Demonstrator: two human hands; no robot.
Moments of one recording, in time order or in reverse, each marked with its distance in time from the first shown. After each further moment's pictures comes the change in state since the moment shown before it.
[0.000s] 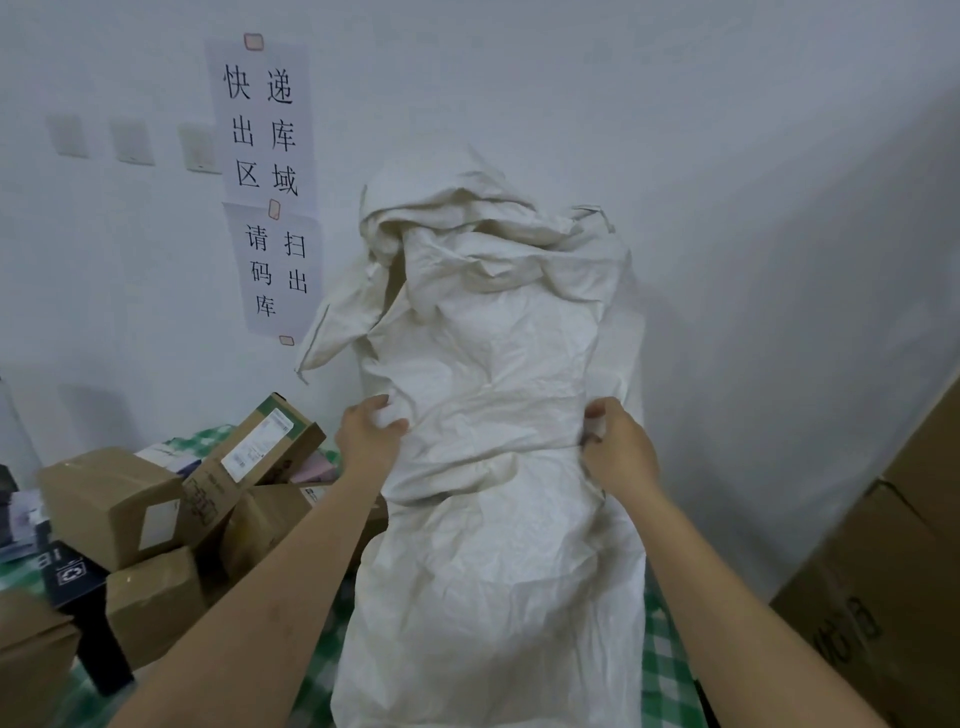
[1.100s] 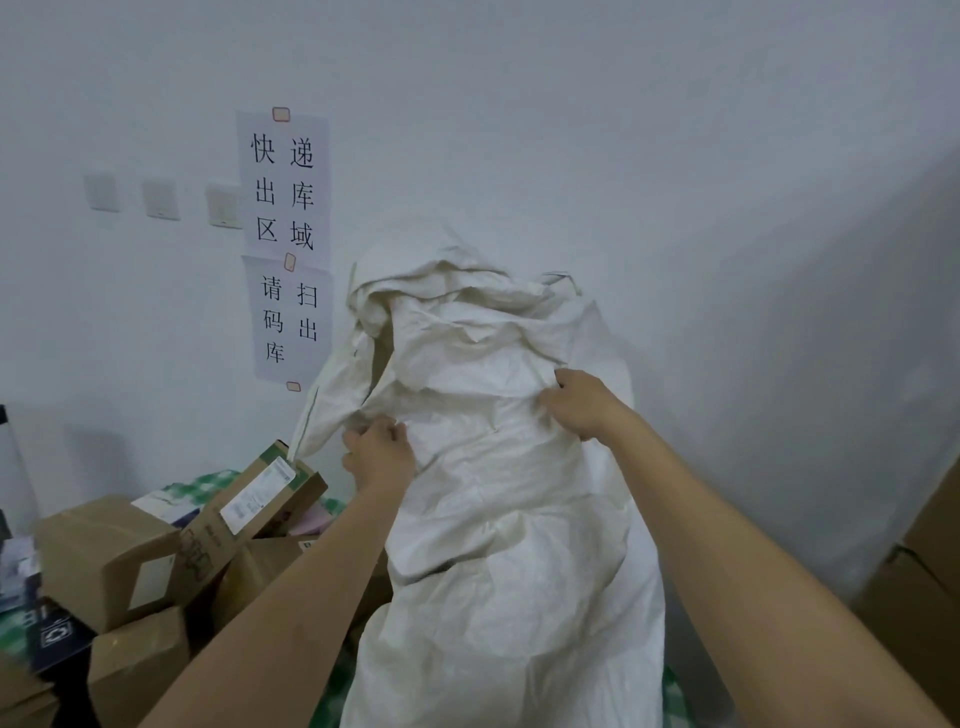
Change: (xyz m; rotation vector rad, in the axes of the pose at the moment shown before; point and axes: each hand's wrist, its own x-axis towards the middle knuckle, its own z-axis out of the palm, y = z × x) left_hand 0.029 0.036 0.013 0.213 0.104 0.003; right_hand 0.069 -0.103 -0.037 -0.004 -0.333 -0.103
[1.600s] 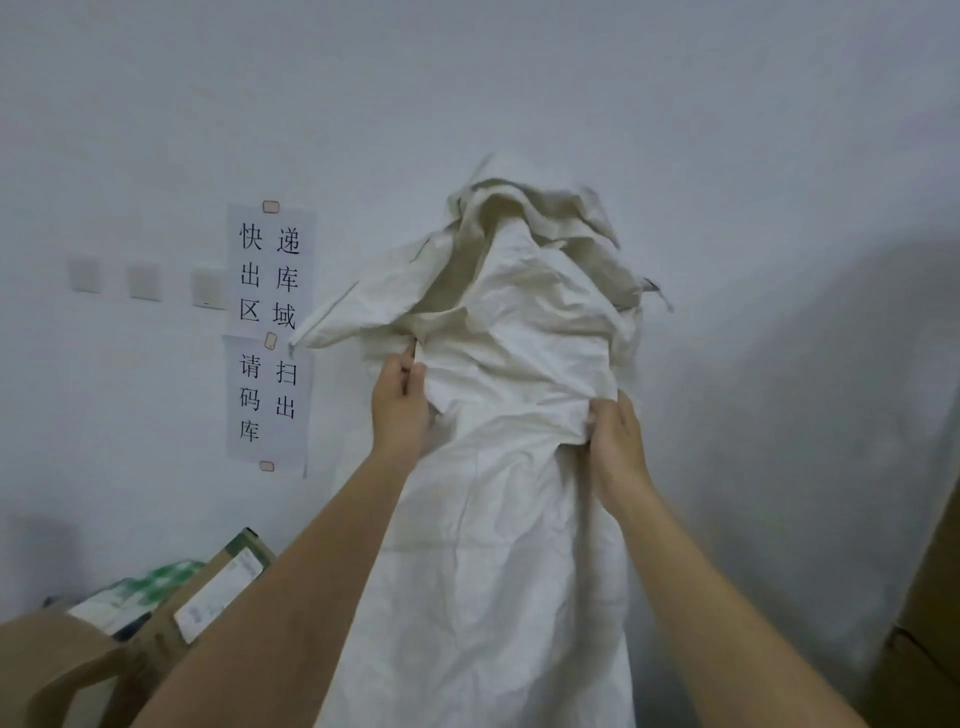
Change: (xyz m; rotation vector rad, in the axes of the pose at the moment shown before) left_hand 0.031 0.136 -0.035 -0.799 0.009 0.406; right_hand -0.003 -0.005 -0.034 0.936 0.539 -0.122
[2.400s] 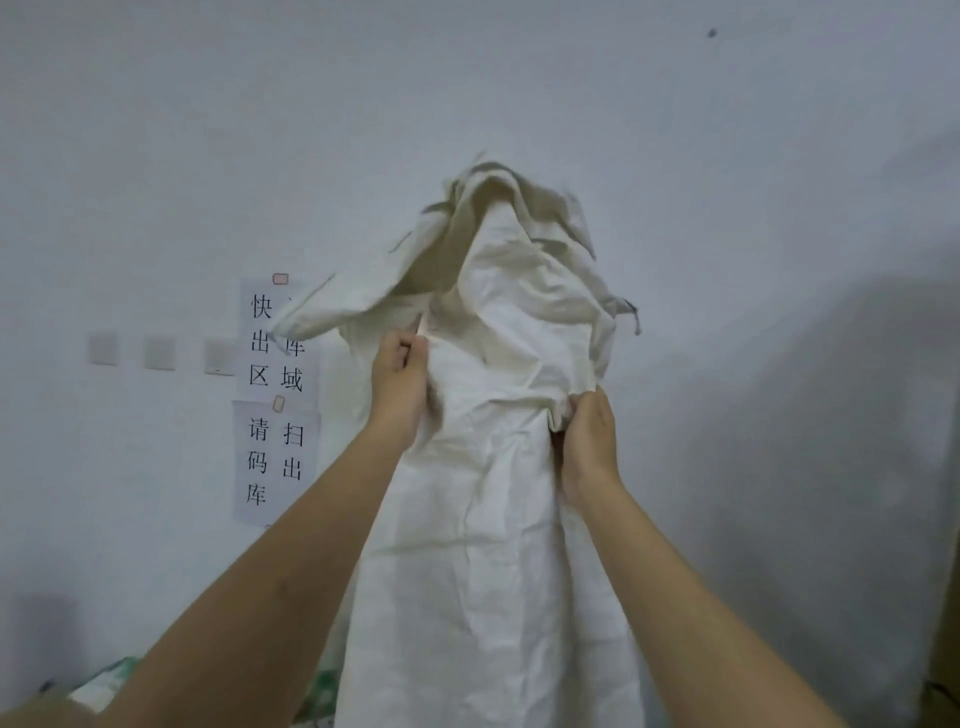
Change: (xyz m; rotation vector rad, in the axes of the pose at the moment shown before) left_hand 0.048 0.075 0.014 -0.133 -0.053 0.092; right_hand 0.012 -0.046 0.041 0.131 0.026 -0.067
